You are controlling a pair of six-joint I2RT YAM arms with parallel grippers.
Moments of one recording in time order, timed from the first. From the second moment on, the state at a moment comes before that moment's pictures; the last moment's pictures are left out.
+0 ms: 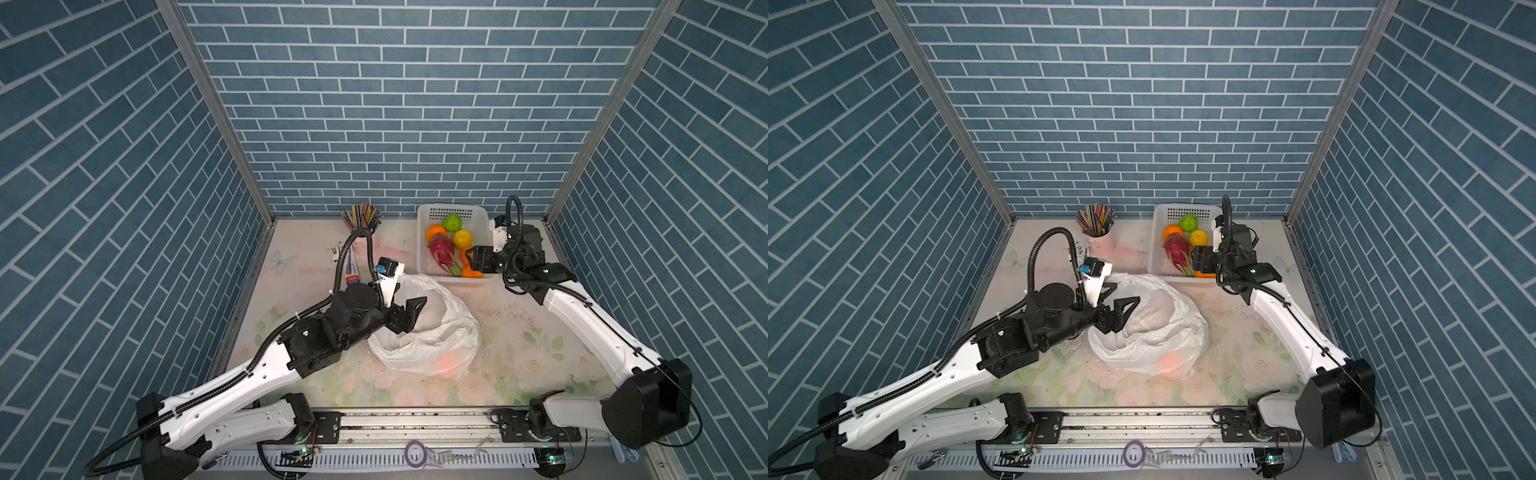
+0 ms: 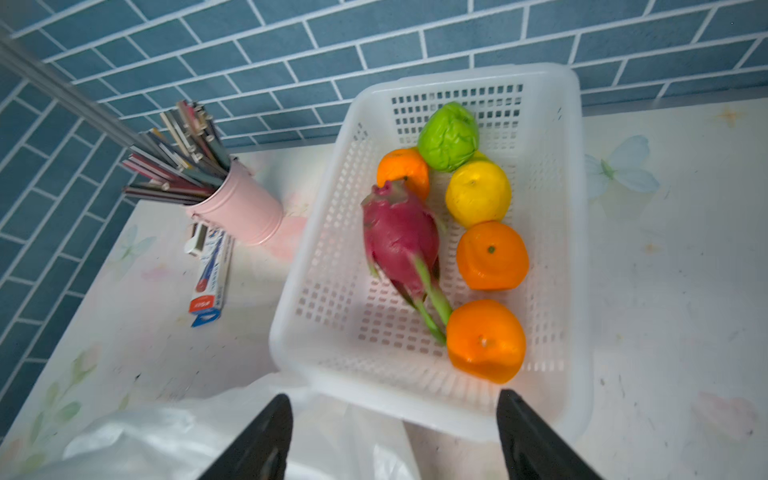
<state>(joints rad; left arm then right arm) -1.02 1.00 0.97 -0.30 -0.15 -0.37 0.41 1.26 1.11 -0.45 -0.08 0.33</state>
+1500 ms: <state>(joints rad) -1.03 1.20 0.71 -0.11 -0.01 -0.51 0.85 1.05 0.67 -0.78 0.25 0.81</state>
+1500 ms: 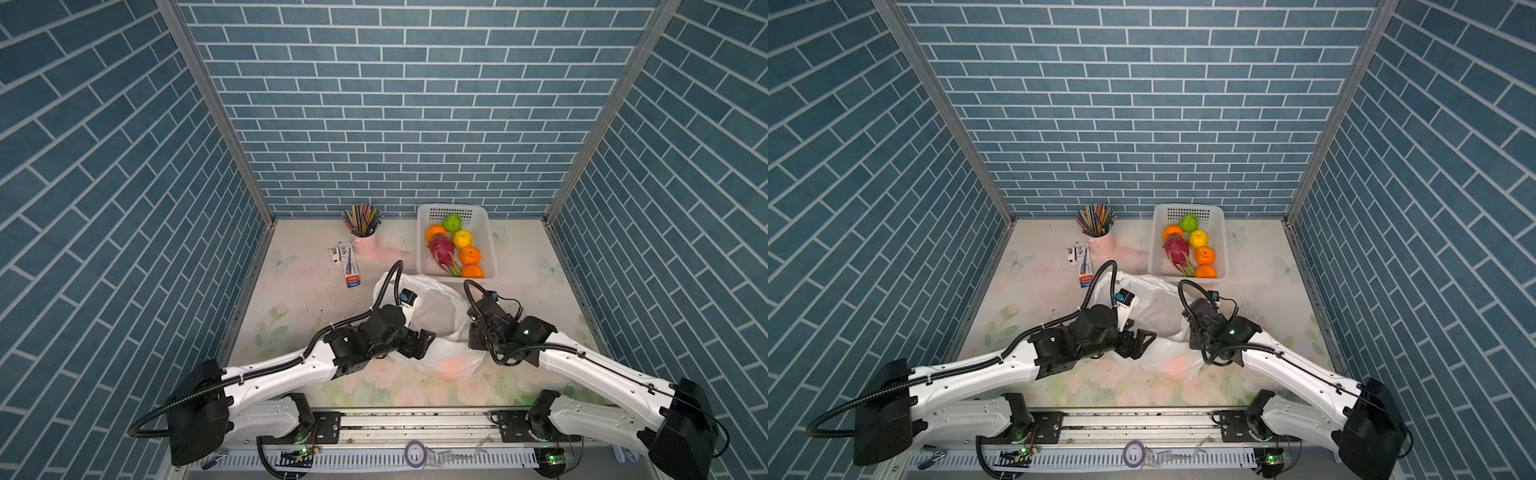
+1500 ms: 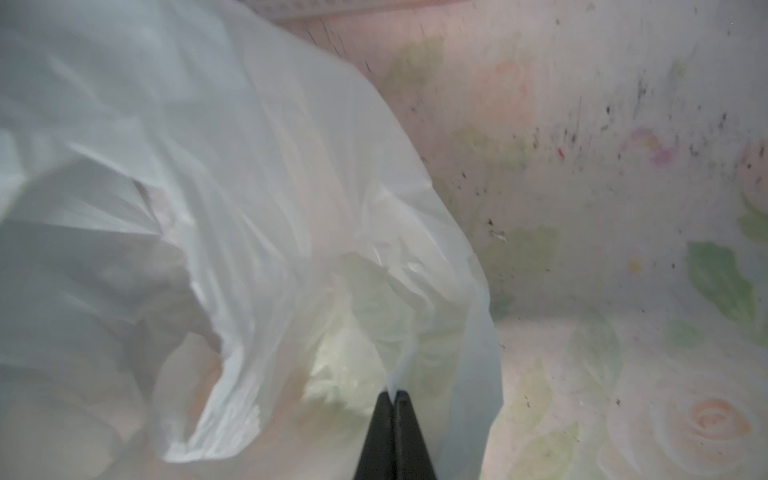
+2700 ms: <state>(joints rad) -0.91 1.37 0.84 -0.11 -0.04 -0.54 0.83 1.51 0.56 0.04 0.01 0.54</state>
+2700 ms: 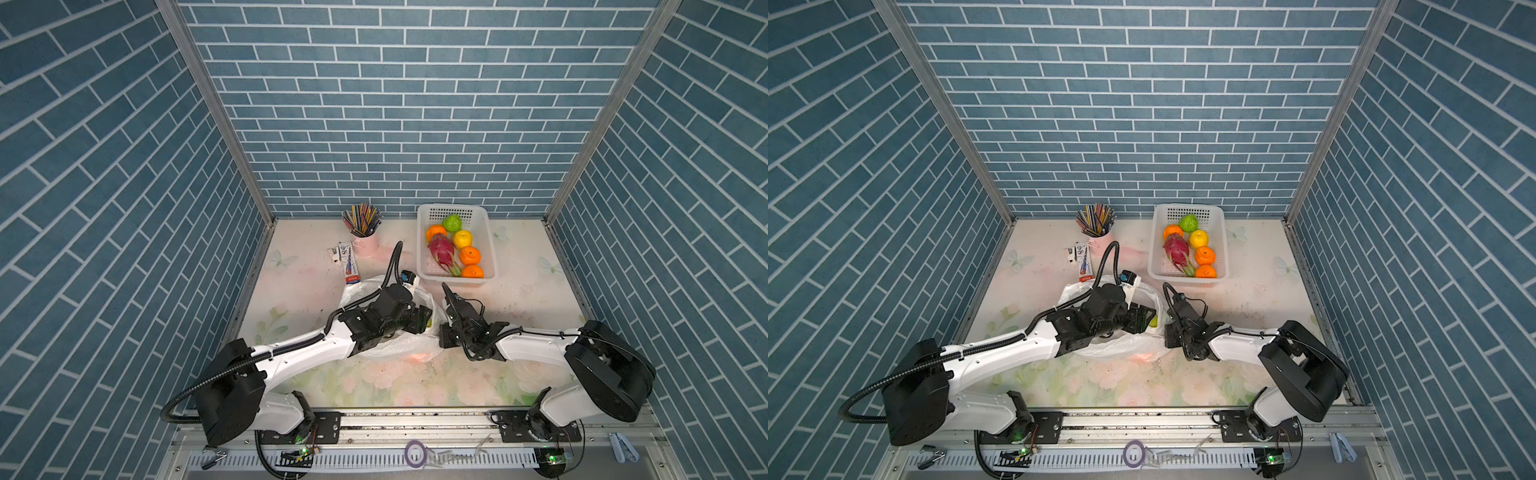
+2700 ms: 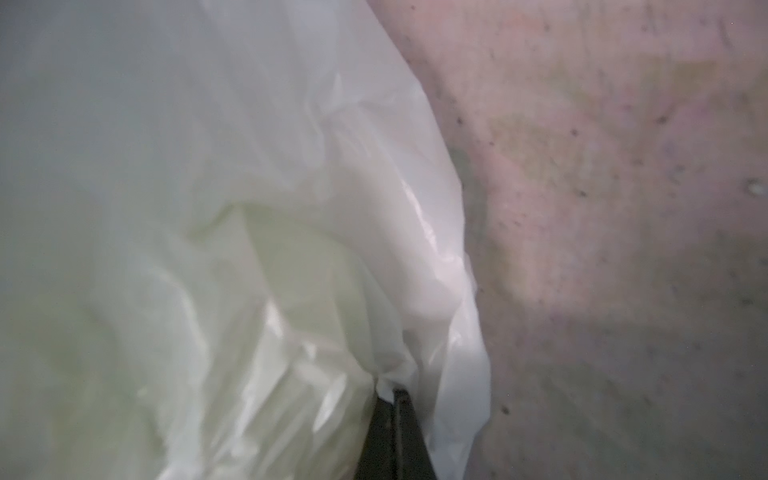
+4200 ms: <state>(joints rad) -0.83 1.73 0.92 -0.05 0.07 -0.47 0.83 1.53 0.54 0.14 -0.06 0.41</state>
